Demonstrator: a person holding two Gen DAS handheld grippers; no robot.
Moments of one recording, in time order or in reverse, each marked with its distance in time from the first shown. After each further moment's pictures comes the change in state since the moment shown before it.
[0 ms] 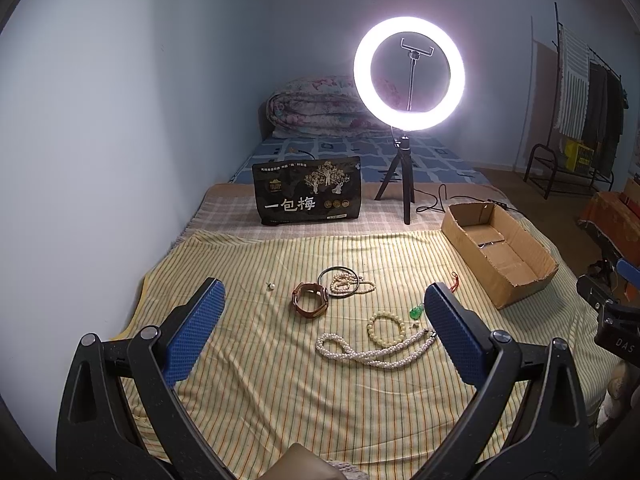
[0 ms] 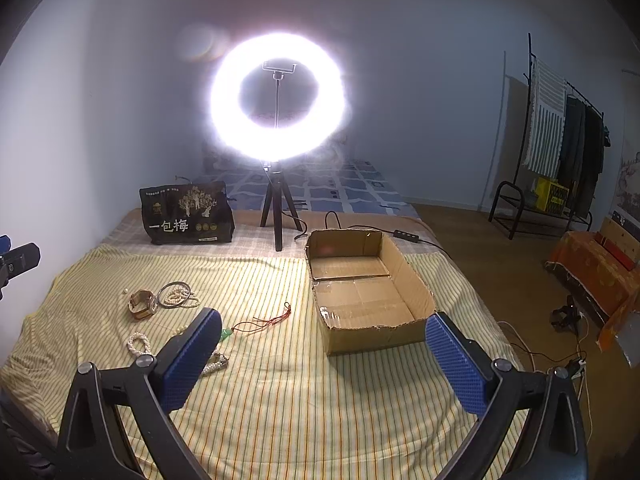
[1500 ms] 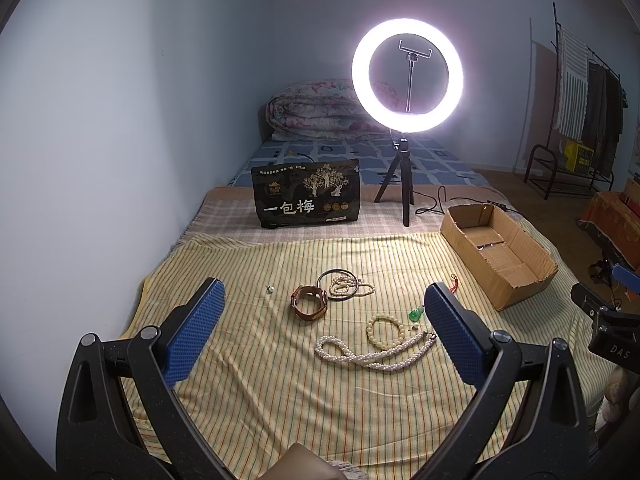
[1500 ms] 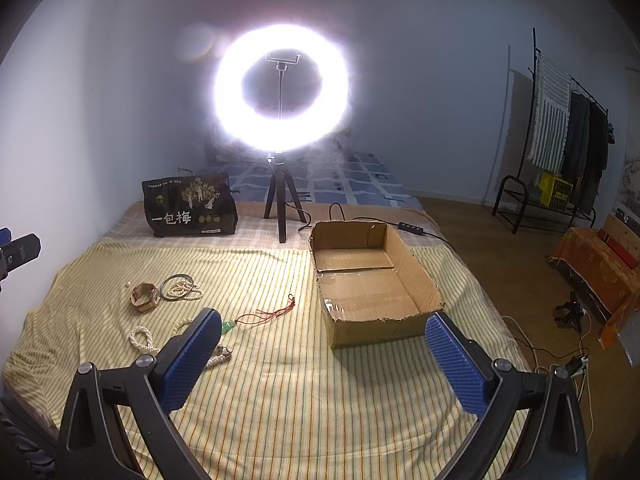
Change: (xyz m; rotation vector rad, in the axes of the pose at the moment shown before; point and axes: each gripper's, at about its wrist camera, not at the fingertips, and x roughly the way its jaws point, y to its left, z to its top) left arm -0.004 -0.001 0.000 0.003 -0.016 0.006; right arm 0.004 0.002 -0.003 0.000 0.036 0.012
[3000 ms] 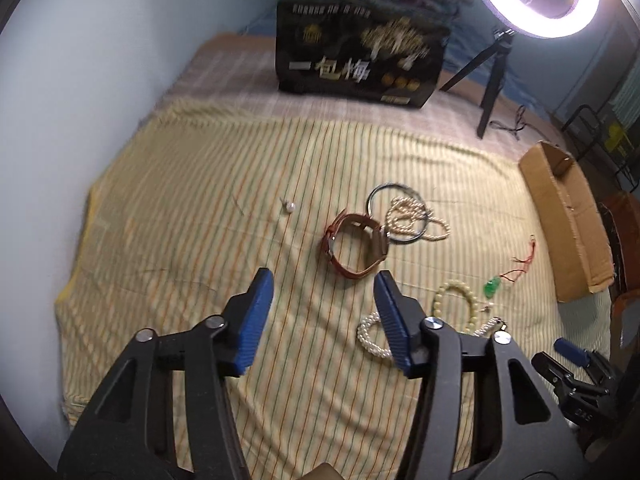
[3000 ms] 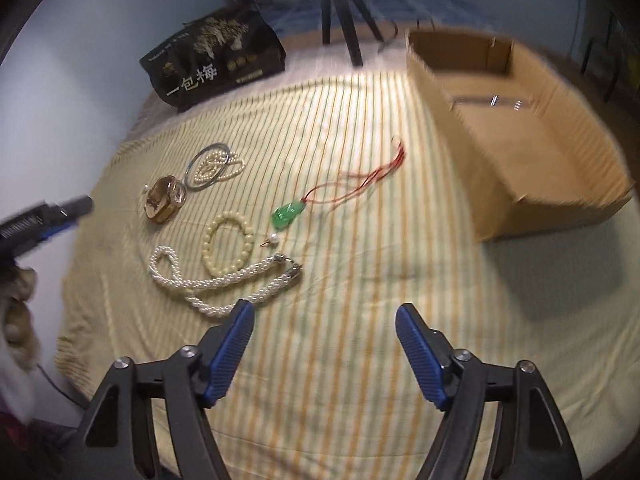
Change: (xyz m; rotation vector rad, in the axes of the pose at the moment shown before) left arm 0.200 0.060 -0.012 -0.176 0.563 0.005; right arm 0.174 0.055 -0.041 0.131 0.635 0.329
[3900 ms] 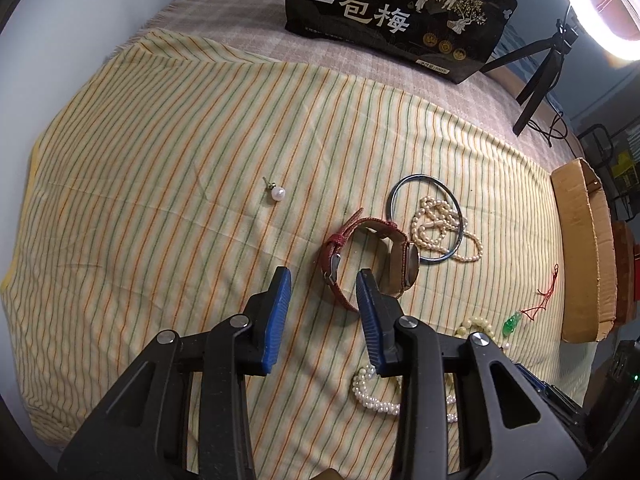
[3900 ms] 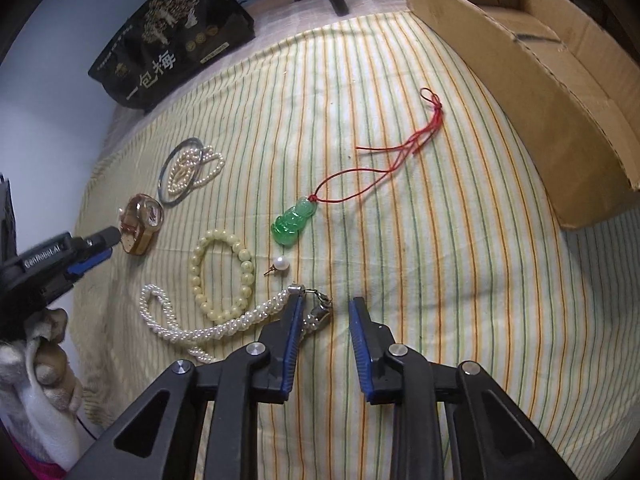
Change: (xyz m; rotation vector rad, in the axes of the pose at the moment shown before) left arm 0.078 0.009 0.020 -0.123 0.145 -0.051; right arm 0.065 0.013 0.027 0.145 0.115 0.013
